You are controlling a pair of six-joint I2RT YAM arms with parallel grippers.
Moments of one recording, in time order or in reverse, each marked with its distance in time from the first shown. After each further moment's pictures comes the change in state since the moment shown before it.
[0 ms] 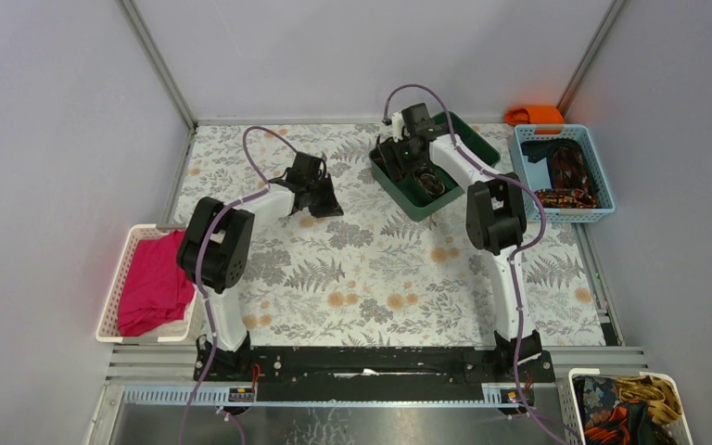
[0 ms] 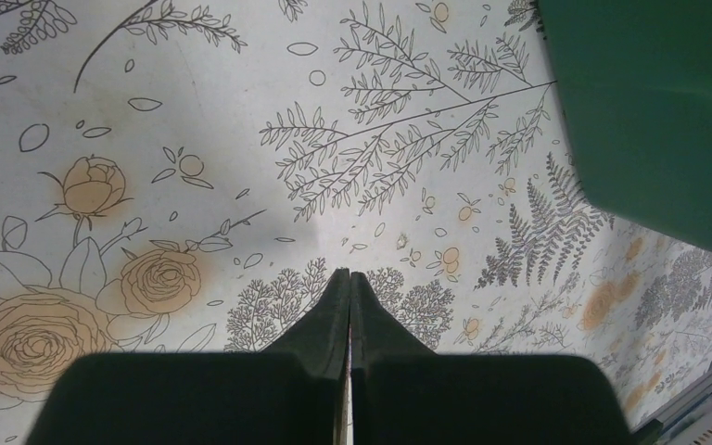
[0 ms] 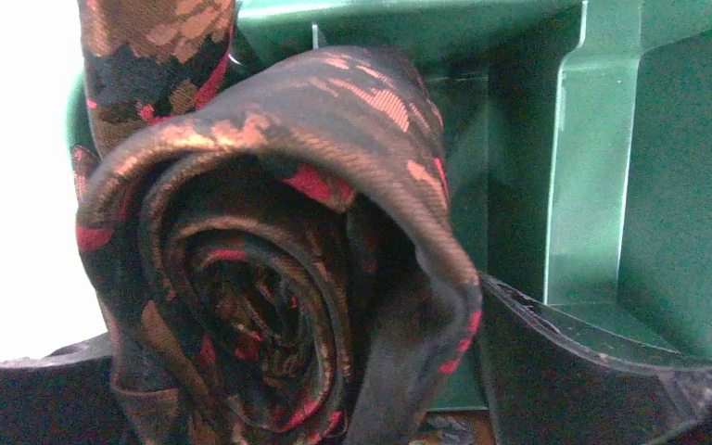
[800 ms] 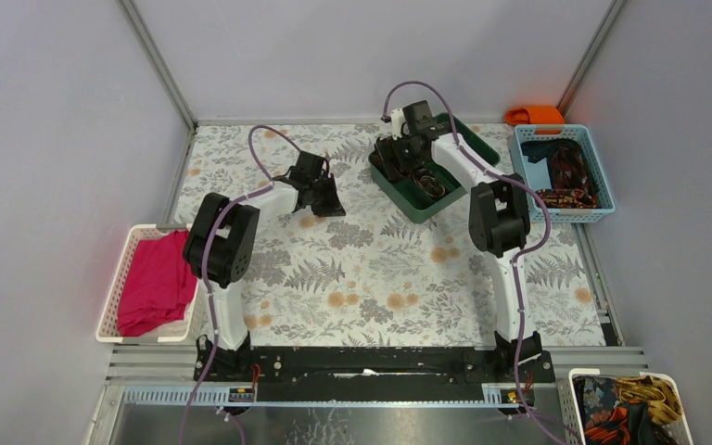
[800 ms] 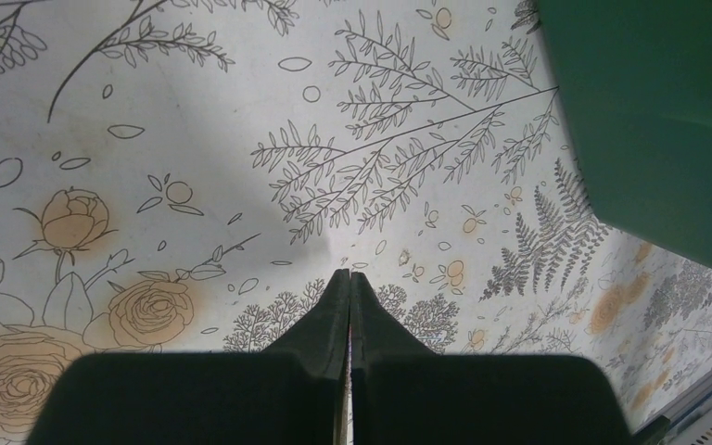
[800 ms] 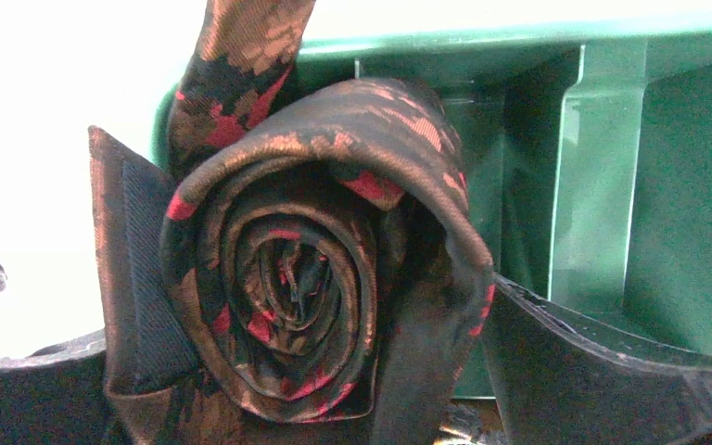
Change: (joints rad) left arm 0.000 0.056 0.044 -0.016 0.019 0.019; right arm 0.002 -0.055 -0.042 0.007 -0.066 0.003
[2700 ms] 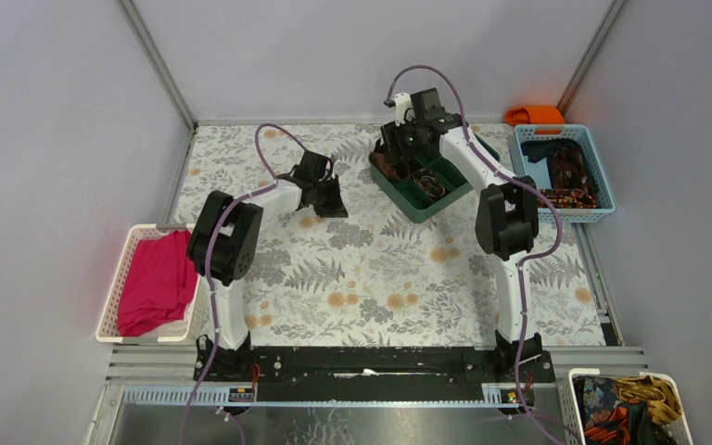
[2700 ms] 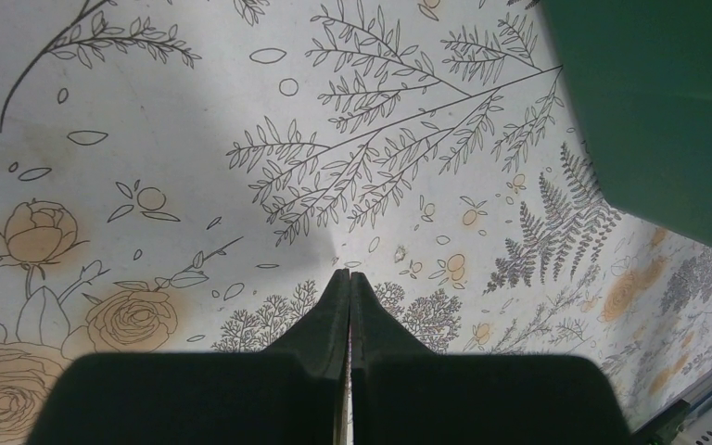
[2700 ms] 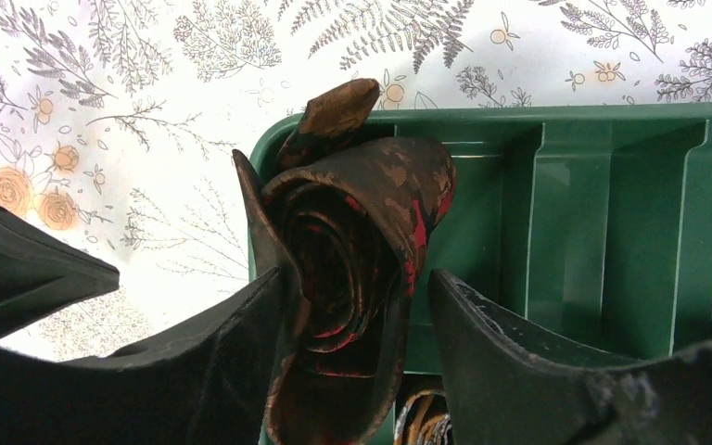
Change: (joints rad) left arm -0.020 0.029 0.040 -0.036 0.014 0.042; right arm -0.020 -0.069 0.021 0.025 -0.109 0.010
